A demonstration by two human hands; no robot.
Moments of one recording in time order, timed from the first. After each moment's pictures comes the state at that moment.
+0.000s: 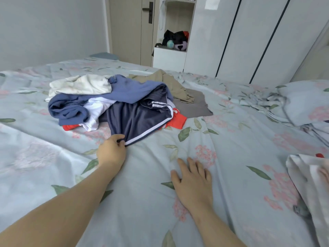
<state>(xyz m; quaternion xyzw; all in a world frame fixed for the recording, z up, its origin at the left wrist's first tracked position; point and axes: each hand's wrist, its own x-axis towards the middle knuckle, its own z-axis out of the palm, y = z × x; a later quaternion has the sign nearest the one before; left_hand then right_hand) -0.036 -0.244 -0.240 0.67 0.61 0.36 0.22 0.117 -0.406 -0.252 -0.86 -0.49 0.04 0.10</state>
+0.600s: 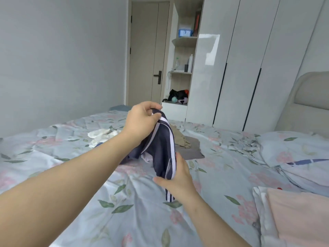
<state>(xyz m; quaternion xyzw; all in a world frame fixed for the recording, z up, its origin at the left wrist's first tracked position) -0.077 -0.409 0.055 0.72 0.33 0.54 0.29 0.048 -0.481 -0.083 -0.68 -0.54 0.20 0.46</state>
